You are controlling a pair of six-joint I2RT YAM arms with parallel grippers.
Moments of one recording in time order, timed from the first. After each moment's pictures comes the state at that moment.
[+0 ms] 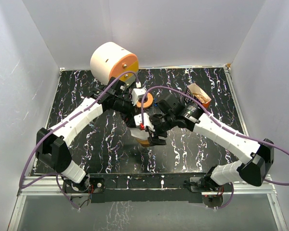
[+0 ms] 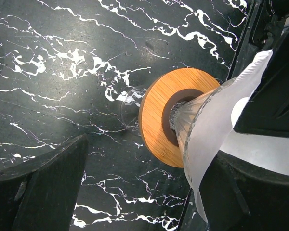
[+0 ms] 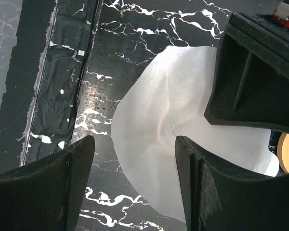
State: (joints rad) left arm -0.55 1.55 1.37 -0.83 0.66 0.35; right arm 0.84 1.35 1.30 -0.87 -0.62 -0.78
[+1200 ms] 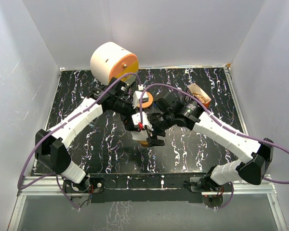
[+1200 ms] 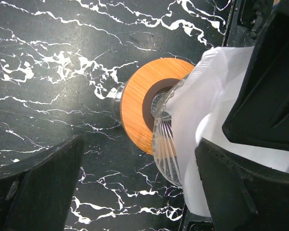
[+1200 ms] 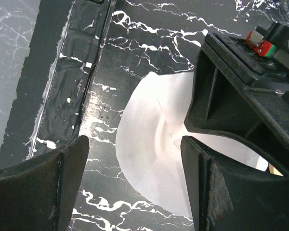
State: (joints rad) left arm -0.57 1.54 1.38 -0.90 0.69 0.46; right arm 0.86 1.37 1.37 -0.90 -0.65 -0.78
